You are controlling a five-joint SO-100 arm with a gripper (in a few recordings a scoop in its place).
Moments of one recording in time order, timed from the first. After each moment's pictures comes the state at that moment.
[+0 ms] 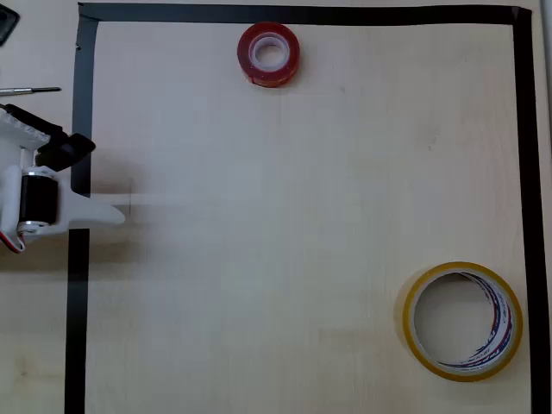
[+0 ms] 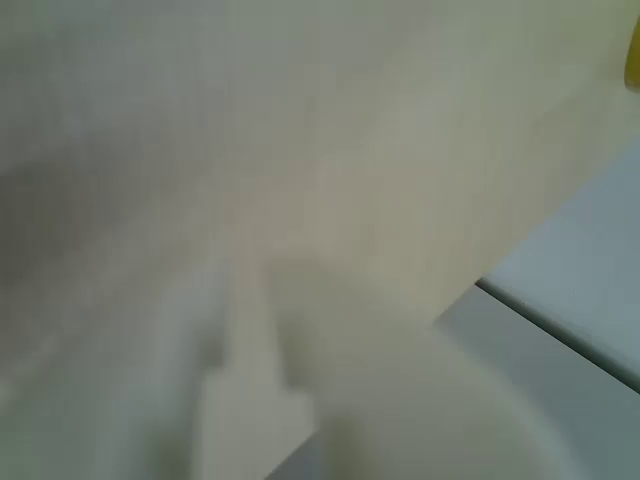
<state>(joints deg) 0.8 189.0 177.0 55.9 -6.2</state>
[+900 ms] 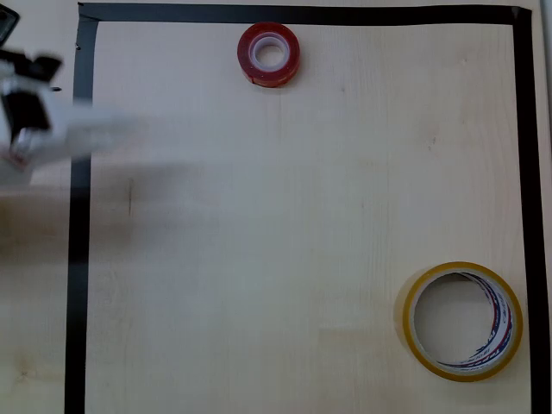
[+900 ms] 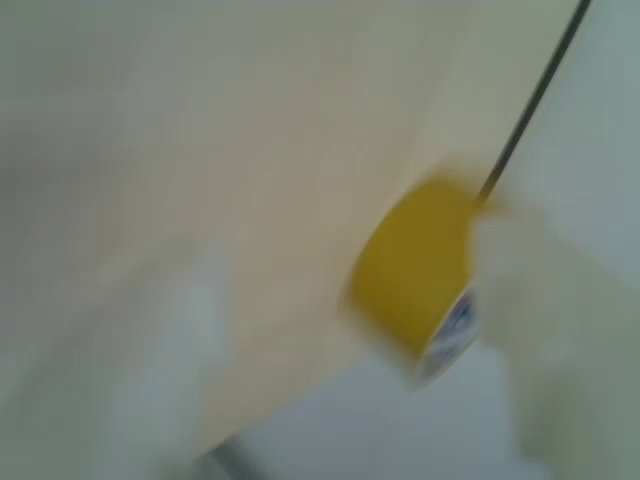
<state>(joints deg) -20.0 153.1 143.6 55.5 -9.1</state>
